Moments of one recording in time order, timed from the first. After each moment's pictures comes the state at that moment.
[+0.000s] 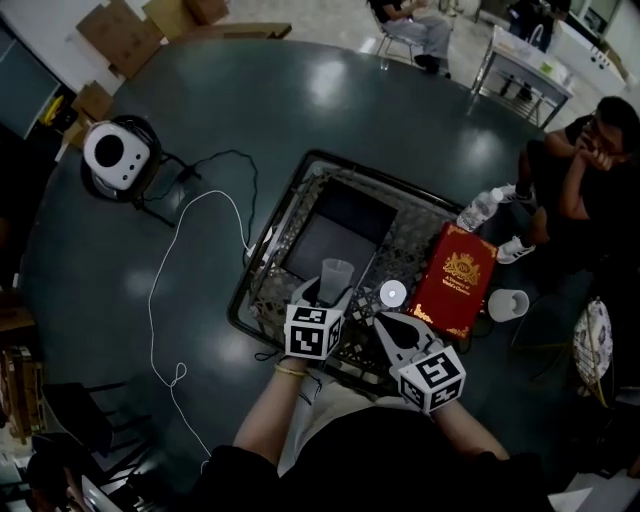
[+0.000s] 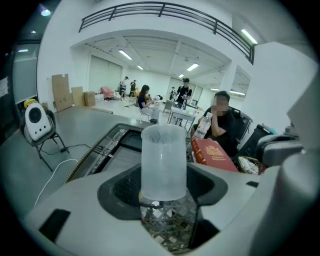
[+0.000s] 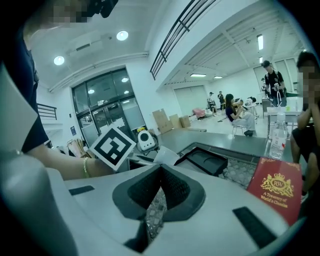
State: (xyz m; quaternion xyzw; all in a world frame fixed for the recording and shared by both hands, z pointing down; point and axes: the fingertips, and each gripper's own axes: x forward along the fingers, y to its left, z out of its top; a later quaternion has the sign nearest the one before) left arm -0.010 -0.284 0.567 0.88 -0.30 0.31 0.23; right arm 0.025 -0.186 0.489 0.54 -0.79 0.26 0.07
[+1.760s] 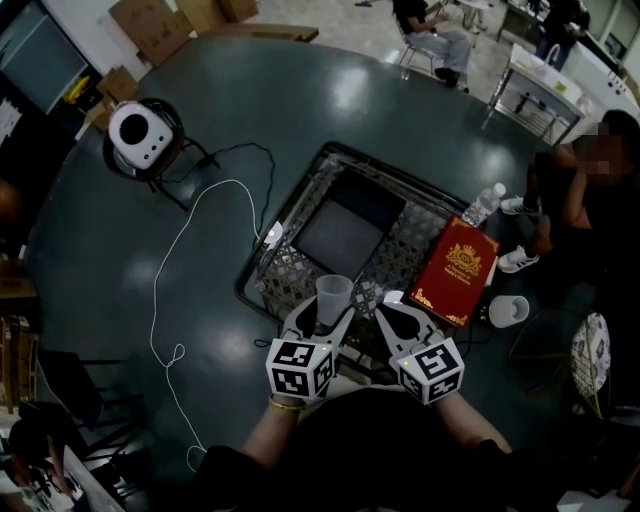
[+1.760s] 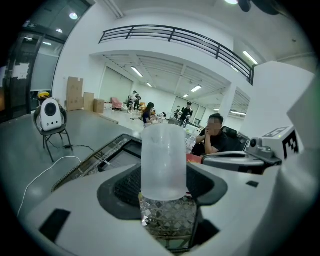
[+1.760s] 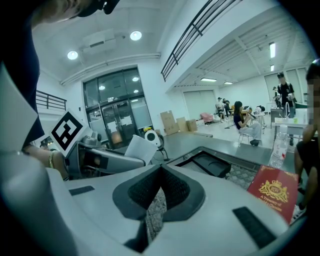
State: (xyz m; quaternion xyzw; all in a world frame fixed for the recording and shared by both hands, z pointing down) left arm -0.055 -0.189 0.485 0.89 -0.34 0.20 0.24; right arm 0.007 -0.151 0.472 0.52 -0.82 0.21 0.09
